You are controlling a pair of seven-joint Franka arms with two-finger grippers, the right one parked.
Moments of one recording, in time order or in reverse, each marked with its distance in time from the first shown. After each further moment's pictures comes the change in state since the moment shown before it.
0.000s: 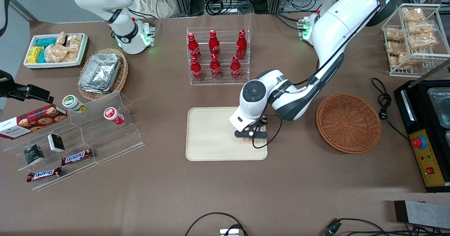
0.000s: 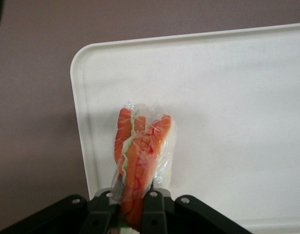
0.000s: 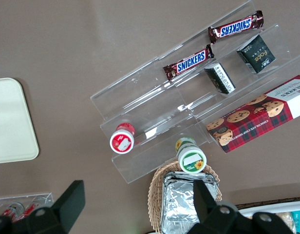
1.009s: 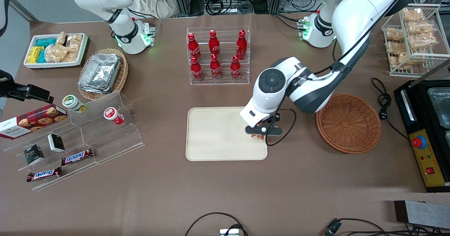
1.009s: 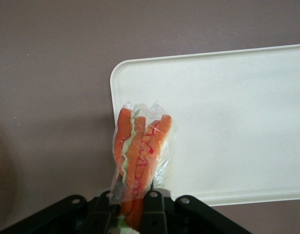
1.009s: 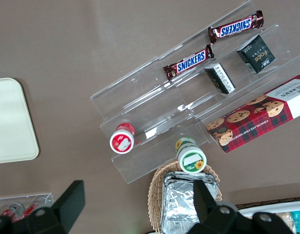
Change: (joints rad) arm 0.191 -0.084 -0.194 -0.008 0.000 -0.132 0.047
